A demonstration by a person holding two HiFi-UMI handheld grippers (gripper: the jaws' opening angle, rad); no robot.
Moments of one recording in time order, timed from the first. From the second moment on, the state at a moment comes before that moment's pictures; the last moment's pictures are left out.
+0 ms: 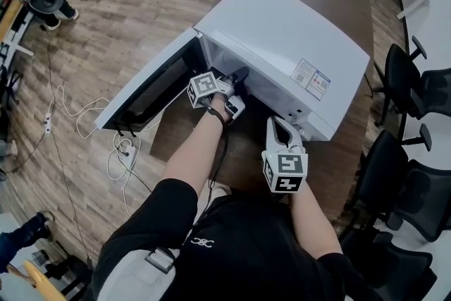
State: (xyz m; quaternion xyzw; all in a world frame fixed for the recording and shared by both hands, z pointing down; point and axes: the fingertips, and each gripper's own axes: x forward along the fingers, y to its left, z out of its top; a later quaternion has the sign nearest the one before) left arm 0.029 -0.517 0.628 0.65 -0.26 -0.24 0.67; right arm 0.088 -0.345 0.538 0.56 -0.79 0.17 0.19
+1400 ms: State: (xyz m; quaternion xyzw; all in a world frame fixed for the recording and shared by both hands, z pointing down) left arm 0.008 -0.498 0.622 0.65 -0.31 -0.19 0.67; right arm 0.055 -0.365 0.552 0.56 -0.79 0.20 0.15
